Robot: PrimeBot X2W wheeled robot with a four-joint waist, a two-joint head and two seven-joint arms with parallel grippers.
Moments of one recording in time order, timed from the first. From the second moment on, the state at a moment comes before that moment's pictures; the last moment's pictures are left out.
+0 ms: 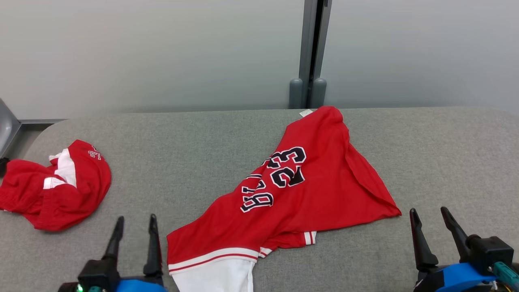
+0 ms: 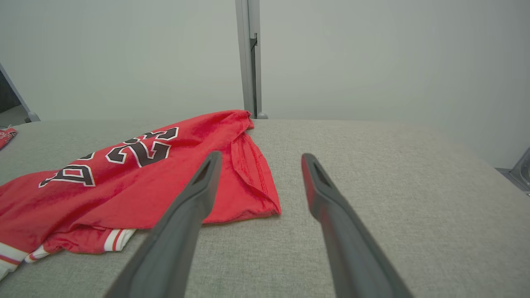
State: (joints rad) left arm 0.03 0.05 0.00 0.25 -0.13 -0.09 -0.26; right arm 0.04 -0.05 -0.10 0.12 0.08 0.13 -0.11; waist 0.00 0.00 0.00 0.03
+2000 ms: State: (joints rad) left arm 0.04 0.16 -0.50 0.45 -0.37 -0.13 -0.19; right arm -0.47 -0.09 -0.13 1.05 0.10 0.13 -0.27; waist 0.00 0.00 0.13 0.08
